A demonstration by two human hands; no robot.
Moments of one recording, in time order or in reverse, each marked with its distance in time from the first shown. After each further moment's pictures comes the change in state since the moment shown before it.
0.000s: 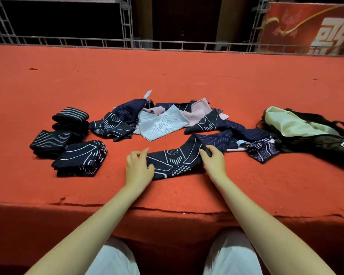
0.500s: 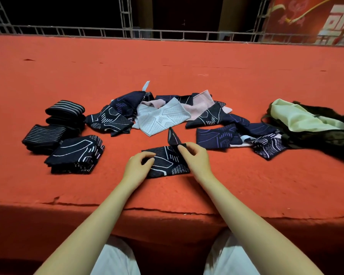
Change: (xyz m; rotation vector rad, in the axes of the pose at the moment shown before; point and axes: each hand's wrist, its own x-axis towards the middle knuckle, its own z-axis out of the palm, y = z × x) left_hand 0.011 -0.015 0.009 -0.364 -0.111 0.032; right_hand -0.024 -0.029 0.038 0.208 -0.183 -0.112
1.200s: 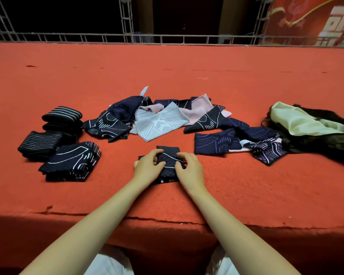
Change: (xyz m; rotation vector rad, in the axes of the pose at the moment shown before) left_hand 0.017 0.033 0.025 0.151 -0.051 -0.103; right_hand -0.004 0.026 0.015 -0.357 0.063 -0.013
